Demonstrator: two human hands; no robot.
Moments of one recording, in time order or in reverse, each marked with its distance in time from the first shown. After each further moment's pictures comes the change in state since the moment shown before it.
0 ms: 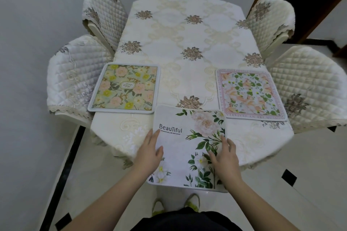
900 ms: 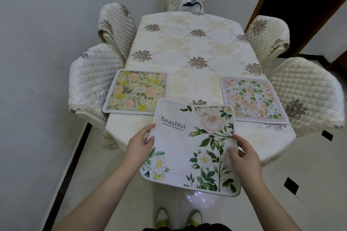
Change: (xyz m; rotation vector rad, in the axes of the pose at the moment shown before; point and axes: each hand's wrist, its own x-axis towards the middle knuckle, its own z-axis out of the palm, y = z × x) left_hand -0.030 -0.017 -0.083 -0.528 0.174 -0.072; right_hand -0.057 -0.043 -0.044 0.629 0.191 0.092
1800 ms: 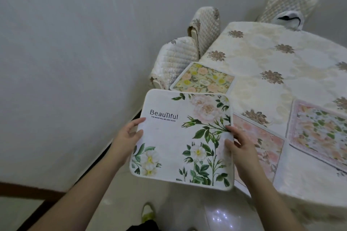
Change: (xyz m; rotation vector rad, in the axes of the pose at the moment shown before) left_hand -0.169 -0.039 -0.104 -0.425 0.450 -0.217; right_hand -0.051 -0.059 0.060 0.184 -0.646 -0.088
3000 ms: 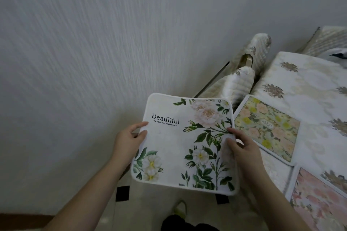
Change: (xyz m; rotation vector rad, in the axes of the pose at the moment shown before) left_hand 0.156 0.041 -0.249 0.154 0.294 0.107; right_hand 0.087 -0.072 0.309 -0.132 -0.074 -0.143
